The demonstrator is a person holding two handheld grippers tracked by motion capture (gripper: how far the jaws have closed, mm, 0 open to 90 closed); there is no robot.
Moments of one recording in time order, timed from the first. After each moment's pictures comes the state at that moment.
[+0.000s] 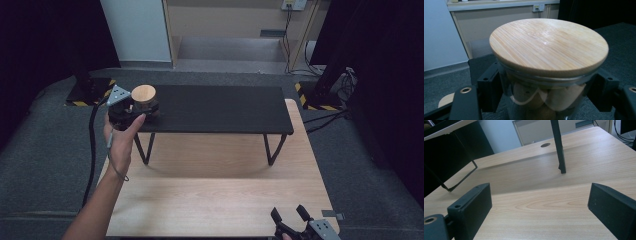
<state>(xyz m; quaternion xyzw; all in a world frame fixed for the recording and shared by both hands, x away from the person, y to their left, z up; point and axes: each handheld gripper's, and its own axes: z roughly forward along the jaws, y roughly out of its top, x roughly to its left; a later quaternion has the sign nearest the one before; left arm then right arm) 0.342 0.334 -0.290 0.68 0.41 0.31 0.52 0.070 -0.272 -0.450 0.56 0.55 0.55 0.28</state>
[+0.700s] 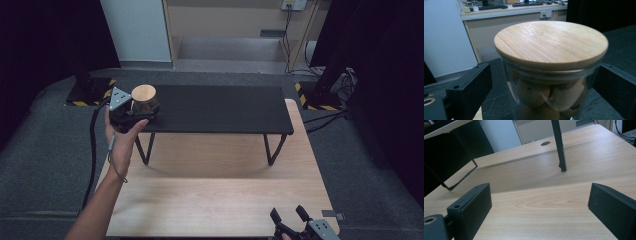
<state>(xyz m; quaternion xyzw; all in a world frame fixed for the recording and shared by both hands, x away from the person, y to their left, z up) 0.332 0.325 -0.302 0.66 0.41 0.34 0.52 0.071 -0.273 -0.452 0.57 0.55 0.55 0.28</state>
